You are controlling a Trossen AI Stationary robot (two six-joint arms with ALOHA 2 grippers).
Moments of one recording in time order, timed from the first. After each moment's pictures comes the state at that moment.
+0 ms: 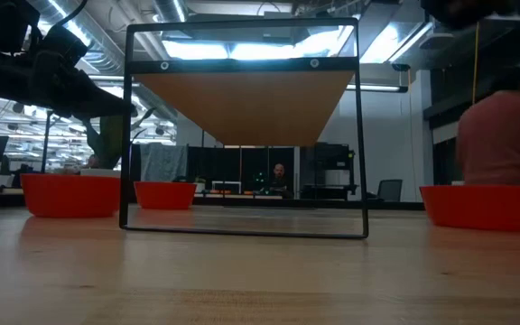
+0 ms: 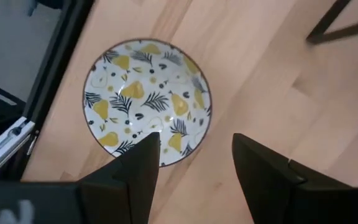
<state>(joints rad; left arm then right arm) 0.07 0.18 0.01 0.05 -0.27 0.01 0.60 1.59 1.37 -1.10 -0.04 0.10</state>
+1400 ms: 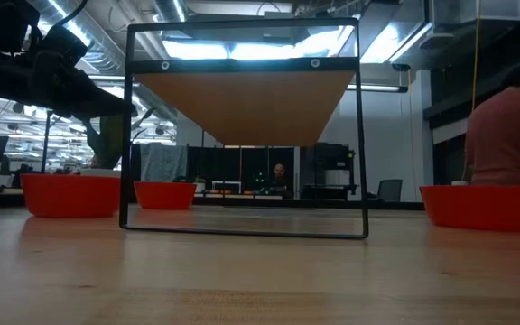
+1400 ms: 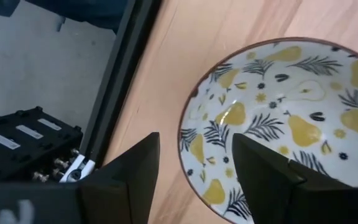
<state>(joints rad) 0.07 0.18 0.01 0.05 -0.27 0.01 0.84 1.73 1.28 -0.84 -0.07 0.44</state>
